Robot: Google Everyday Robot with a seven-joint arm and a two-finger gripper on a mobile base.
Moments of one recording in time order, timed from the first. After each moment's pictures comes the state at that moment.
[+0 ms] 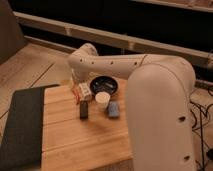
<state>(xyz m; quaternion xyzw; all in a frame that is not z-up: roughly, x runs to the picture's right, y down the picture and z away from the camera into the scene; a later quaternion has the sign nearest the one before) -0.145 -0.021 0.829 -0.25 0.01 0.50 0.83</state>
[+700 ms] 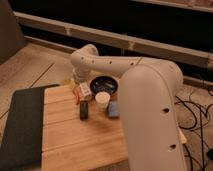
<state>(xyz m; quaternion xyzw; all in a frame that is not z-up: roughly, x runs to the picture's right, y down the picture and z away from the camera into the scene) -0.155 -0.018 0.850 -0.28 0.00 0.46 0.84</state>
